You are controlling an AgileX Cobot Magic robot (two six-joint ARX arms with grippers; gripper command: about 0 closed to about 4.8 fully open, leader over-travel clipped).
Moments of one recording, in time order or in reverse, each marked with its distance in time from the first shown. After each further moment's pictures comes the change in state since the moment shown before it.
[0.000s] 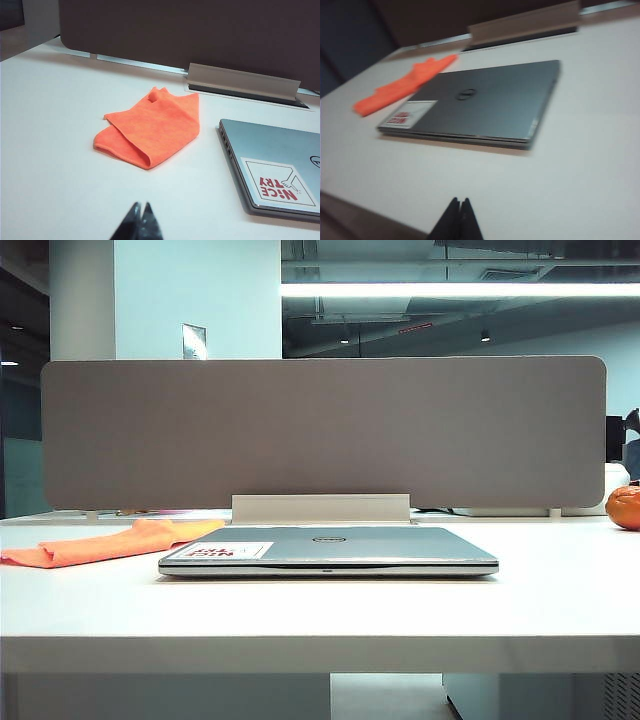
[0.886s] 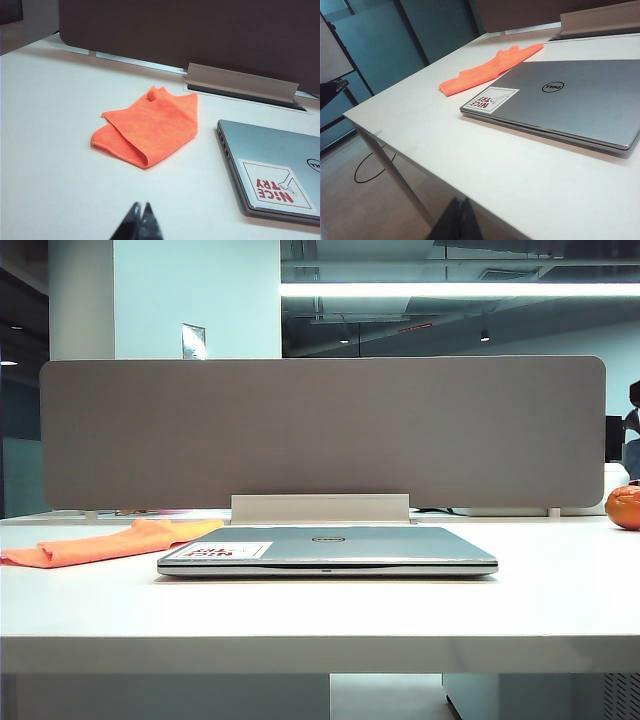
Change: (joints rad) left arm 0.000 0.000 0.000 -0.003 0.000 -0.027; right arm 0.000 0.000 0.000 0.033 -0.288 0.002
